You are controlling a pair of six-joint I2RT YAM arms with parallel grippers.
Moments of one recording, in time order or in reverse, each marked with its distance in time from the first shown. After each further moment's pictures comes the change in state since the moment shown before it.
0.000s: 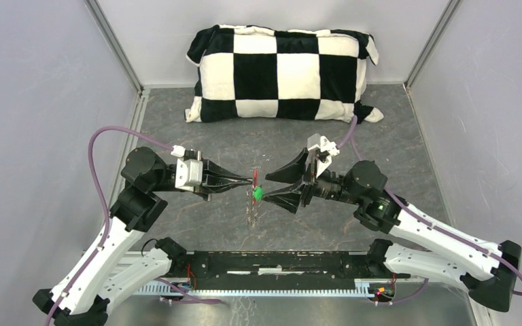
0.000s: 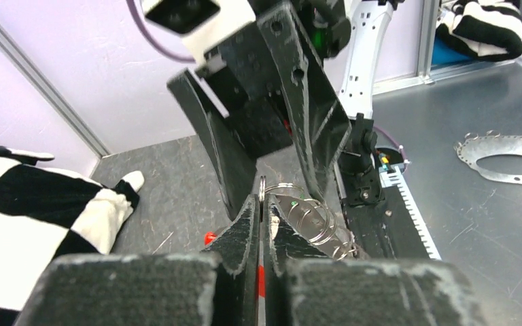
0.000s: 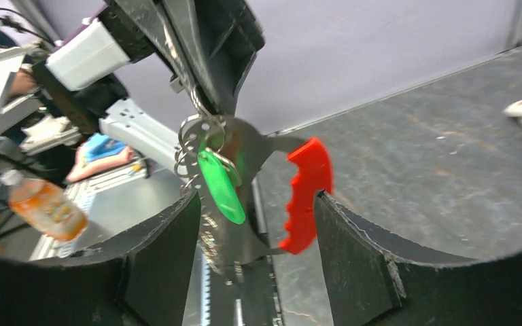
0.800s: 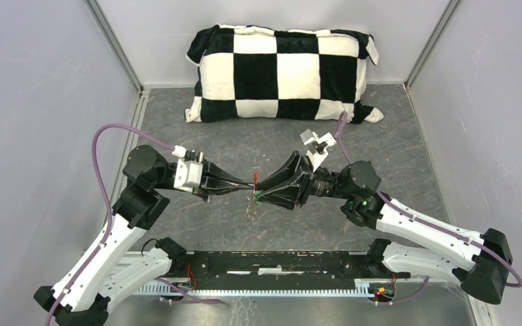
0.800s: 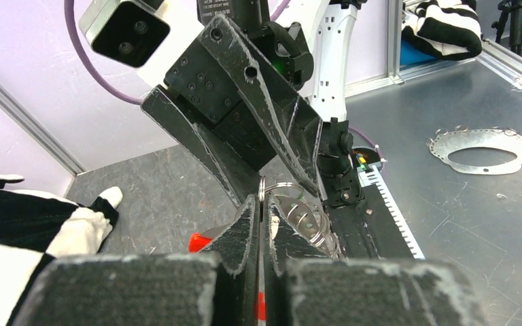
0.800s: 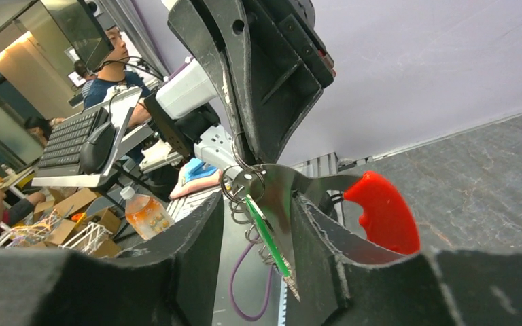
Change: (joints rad) left arm 0.000 0.021 0.000 0.068 0.095 -0.044; right arm -0.014 0.122 -0.074 0.402 -0.176 0.337
